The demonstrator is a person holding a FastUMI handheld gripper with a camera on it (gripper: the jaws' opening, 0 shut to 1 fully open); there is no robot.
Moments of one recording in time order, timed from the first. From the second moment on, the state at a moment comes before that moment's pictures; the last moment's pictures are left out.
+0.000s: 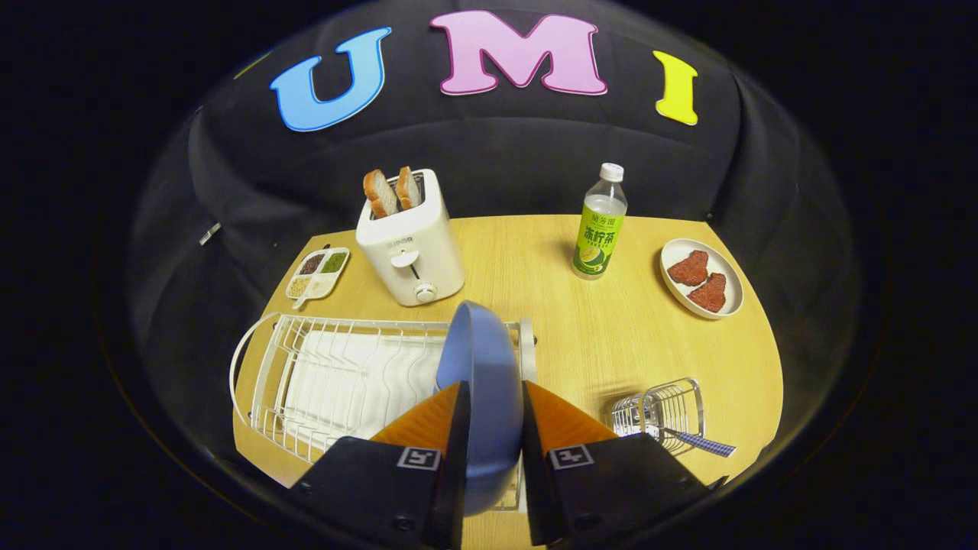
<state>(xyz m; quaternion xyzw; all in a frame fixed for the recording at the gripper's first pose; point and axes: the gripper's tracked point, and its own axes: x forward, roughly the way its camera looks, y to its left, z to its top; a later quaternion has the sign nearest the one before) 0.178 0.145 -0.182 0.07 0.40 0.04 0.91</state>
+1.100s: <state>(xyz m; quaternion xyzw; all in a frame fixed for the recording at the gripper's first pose) 0.170 0.131 -0.155 0.03 0.36 -0.08 0.93</state>
